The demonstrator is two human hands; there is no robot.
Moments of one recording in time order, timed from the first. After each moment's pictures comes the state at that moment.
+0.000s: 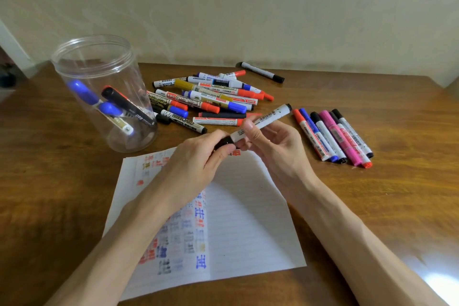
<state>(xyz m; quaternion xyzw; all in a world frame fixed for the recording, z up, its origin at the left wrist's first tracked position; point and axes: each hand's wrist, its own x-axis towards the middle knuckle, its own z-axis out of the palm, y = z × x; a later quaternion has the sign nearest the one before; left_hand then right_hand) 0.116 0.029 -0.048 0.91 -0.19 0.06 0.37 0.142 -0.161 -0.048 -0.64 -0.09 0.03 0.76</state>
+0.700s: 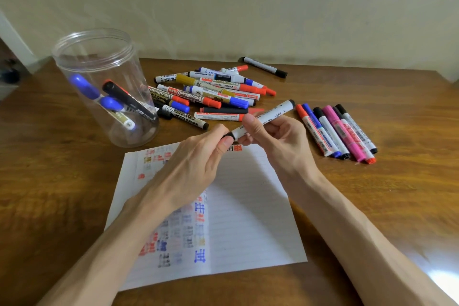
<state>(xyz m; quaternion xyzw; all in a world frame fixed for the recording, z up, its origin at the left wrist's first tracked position) 0.110 0.027 -0.049 0.90 -0.23 0.11 0.36 0.135 -0.160 -0.038 -0.70 -0.09 -0.01 0.70</state>
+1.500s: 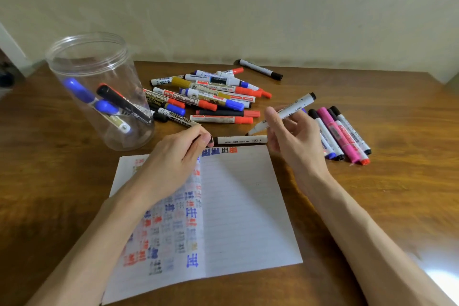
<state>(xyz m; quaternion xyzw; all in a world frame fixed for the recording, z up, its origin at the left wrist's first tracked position) 0.121 0.053 -0.053 0.91 -0.13 0.04 0.39 0.151 -0.186 -0.046 -0.77 -0.01 -0.10 0.64</state>
